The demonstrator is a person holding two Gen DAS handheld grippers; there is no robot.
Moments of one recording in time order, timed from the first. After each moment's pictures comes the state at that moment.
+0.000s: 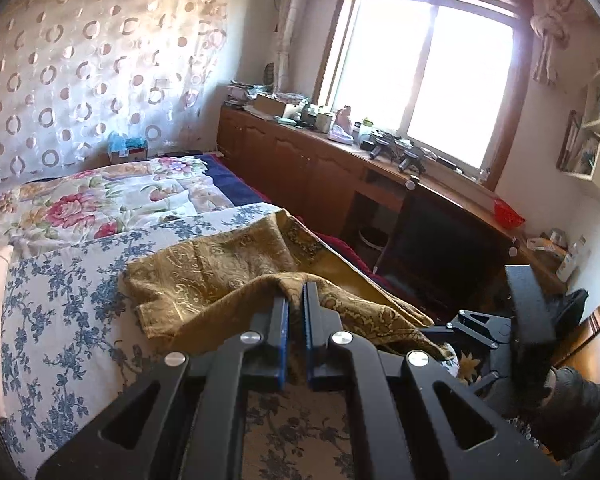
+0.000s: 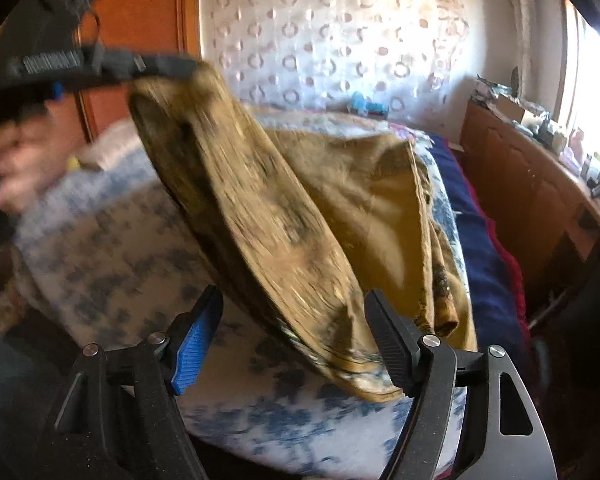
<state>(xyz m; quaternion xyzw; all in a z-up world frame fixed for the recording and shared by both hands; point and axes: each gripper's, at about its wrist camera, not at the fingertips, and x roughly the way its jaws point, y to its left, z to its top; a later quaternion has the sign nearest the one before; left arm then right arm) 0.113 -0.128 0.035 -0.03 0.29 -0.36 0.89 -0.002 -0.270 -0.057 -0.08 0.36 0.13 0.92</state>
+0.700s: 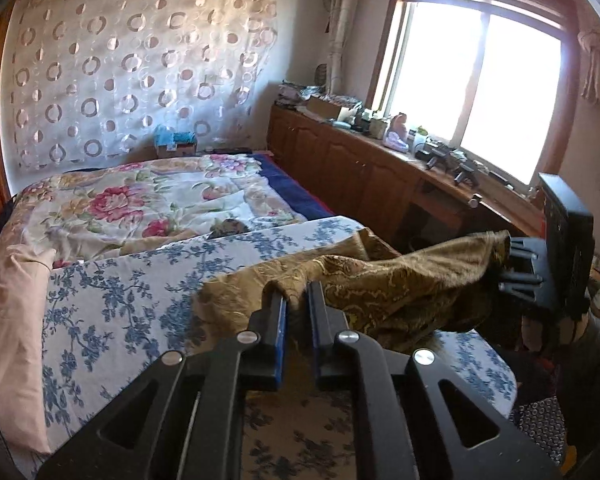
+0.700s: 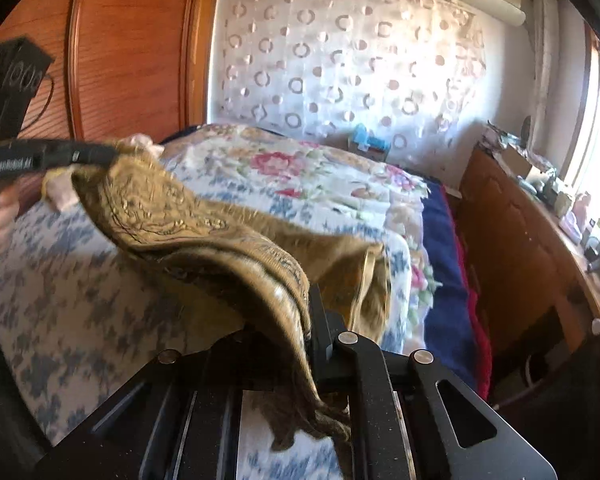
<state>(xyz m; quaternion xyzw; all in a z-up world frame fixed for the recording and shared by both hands) 0.188 -0.088 0.023 -0.03 0.31 -0.28 0.91 0.116 -0.297 0.002 -0.12 0.31 0.15 0.93</state>
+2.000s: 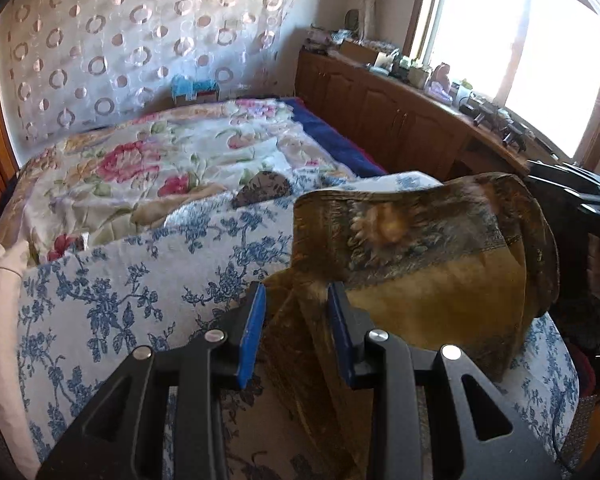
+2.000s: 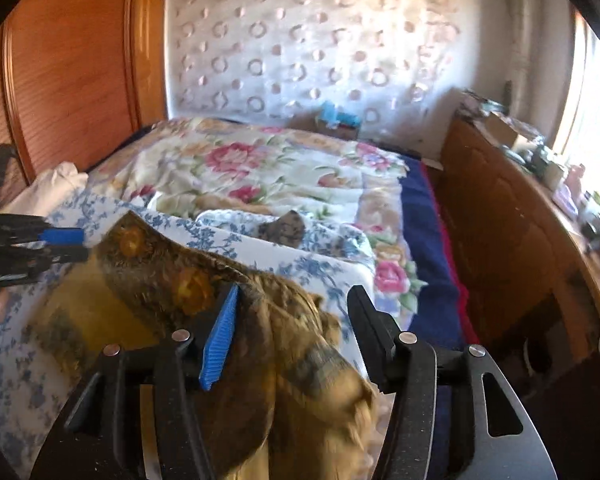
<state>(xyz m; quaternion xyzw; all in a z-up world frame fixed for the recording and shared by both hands) 0.301 -0.104 -0.051 0.01 0.40 -0.23 0.89 0.232 -0.335 0.011 -0.08 0.35 0.09 0.93</state>
